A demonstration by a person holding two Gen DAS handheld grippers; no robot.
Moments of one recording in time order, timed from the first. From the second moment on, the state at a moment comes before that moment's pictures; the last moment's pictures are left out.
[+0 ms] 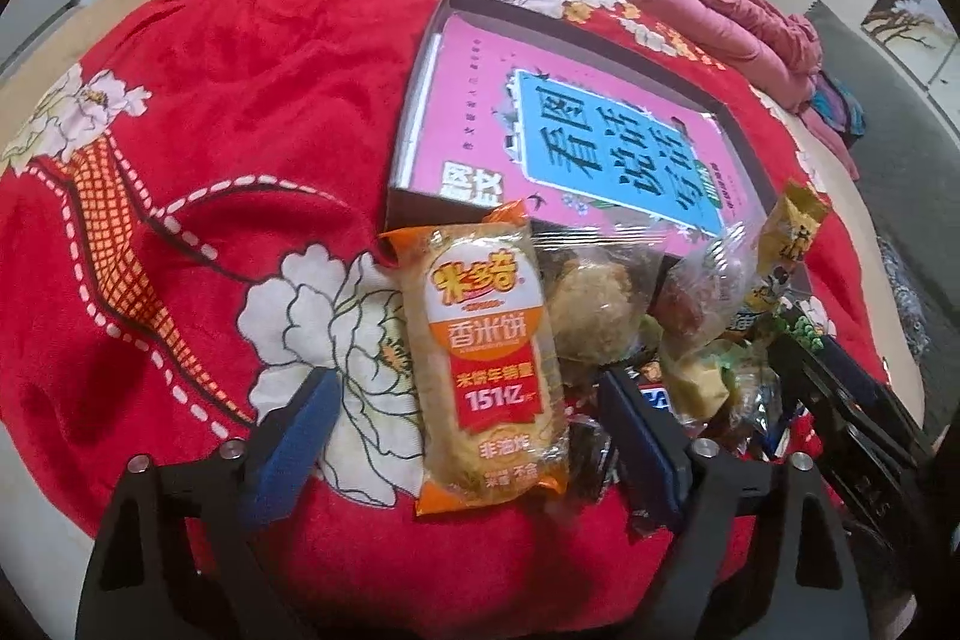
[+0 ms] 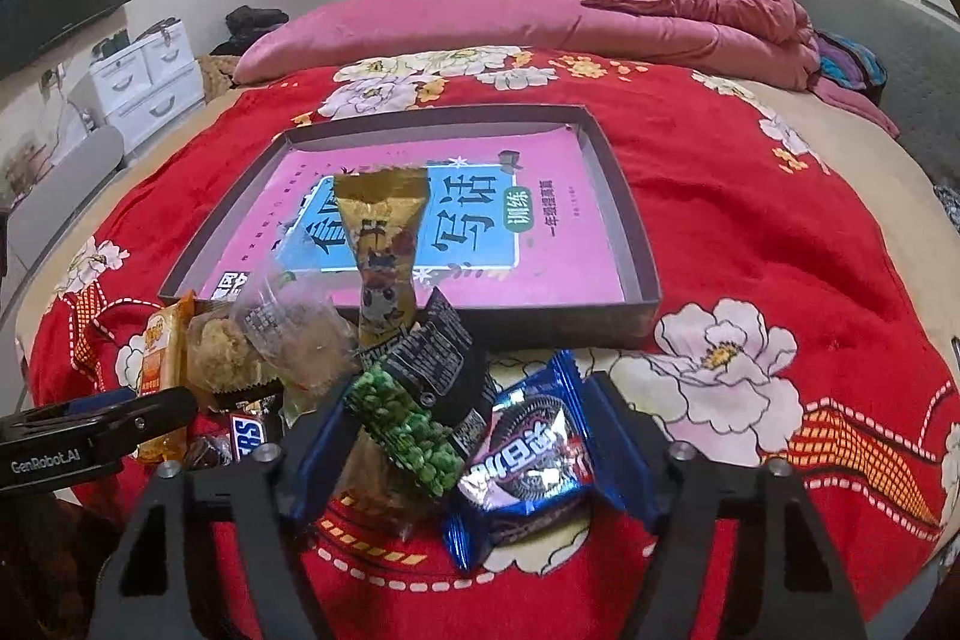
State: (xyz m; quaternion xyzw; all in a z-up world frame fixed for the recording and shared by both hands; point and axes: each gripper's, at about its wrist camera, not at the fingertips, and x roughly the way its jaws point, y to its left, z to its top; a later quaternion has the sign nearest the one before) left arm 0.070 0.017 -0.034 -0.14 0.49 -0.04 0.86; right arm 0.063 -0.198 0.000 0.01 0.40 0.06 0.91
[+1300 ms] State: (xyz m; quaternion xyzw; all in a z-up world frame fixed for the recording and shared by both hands) left arm 0.066 0.044 -0.004 -0.19 0.43 -0.06 0.88; right arm 0.075 -0.242 0.010 0.12 0.39 0.09 0.91
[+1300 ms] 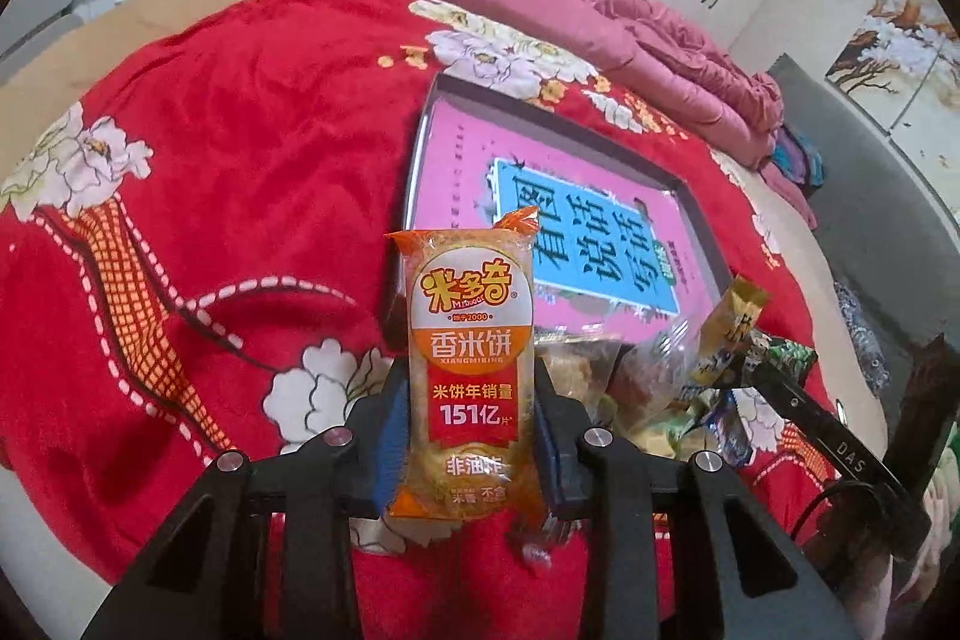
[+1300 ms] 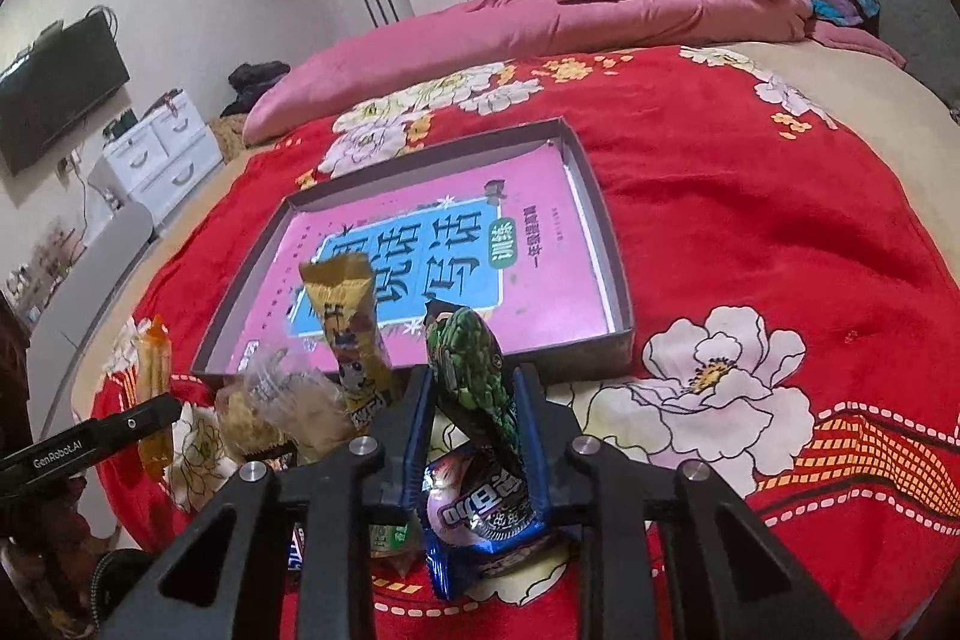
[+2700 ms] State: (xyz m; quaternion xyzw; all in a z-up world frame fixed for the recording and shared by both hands) left arm 0.149 0.014 -0.016 -0.12 0.42 -0.06 0.90; right arm 0.127 -0.255 -0.007 0.16 0.40 0.07 0.90
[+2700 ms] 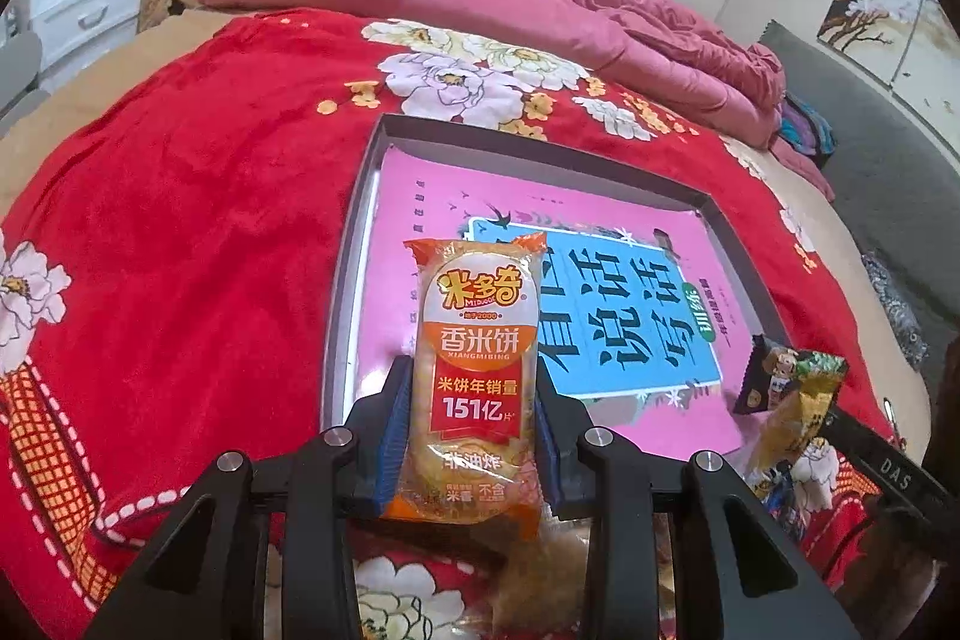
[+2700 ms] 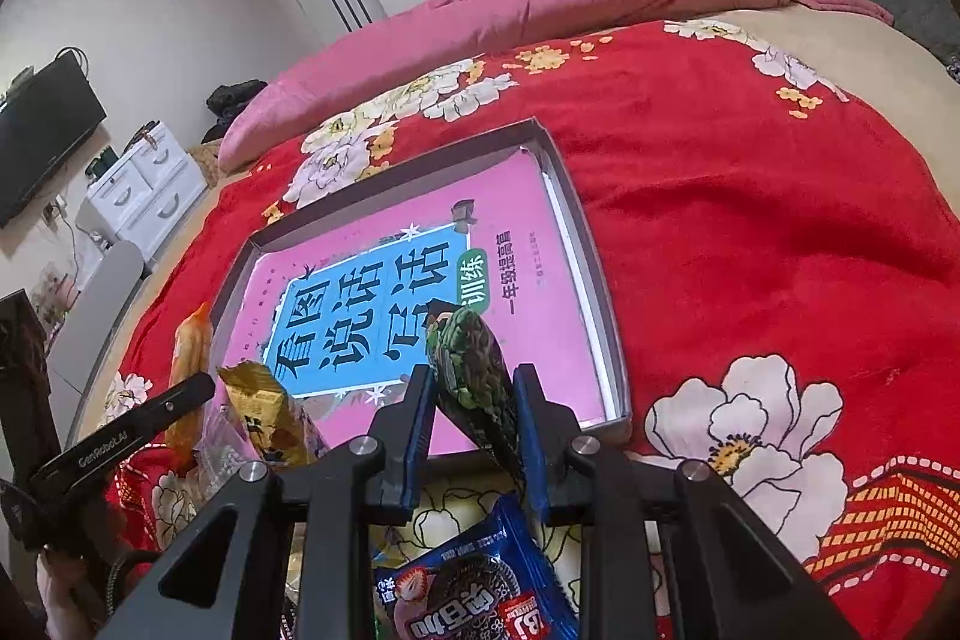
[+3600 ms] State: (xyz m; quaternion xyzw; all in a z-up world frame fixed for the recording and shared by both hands) left arm 0.166 0.004 -0.031 -0.10 0.44 -0.07 0.89; right arm 0.130 -0.260 -0.011 0.17 0.41 0.06 0.90
